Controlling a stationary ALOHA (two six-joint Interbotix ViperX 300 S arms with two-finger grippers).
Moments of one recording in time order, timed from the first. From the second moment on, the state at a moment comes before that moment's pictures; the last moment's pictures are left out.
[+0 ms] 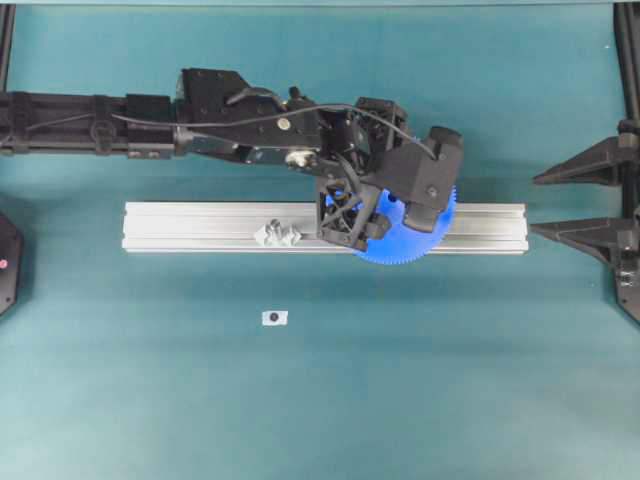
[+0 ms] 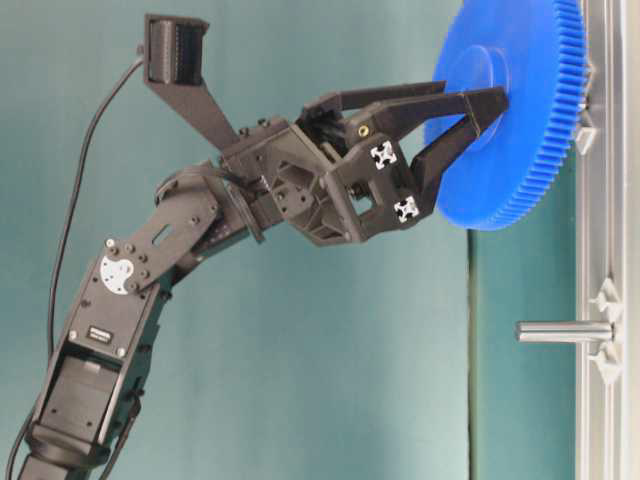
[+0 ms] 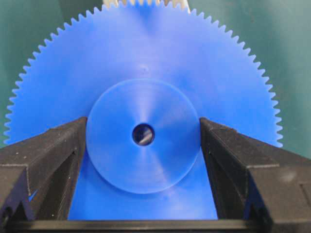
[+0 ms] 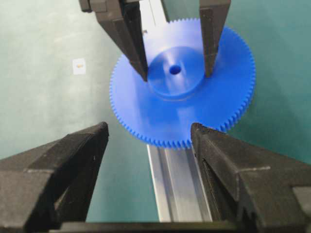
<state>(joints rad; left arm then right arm) 0.14 0.39 -0.10 0.02 0.69 0.48 -0.11 -1.12 1.25 0.02 0.23 0.09</state>
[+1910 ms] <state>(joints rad) 0.14 0.37 -0.06 0.02 0.75 0.44 -0.12 -1.12 1.25 0.02 0.23 0.10</state>
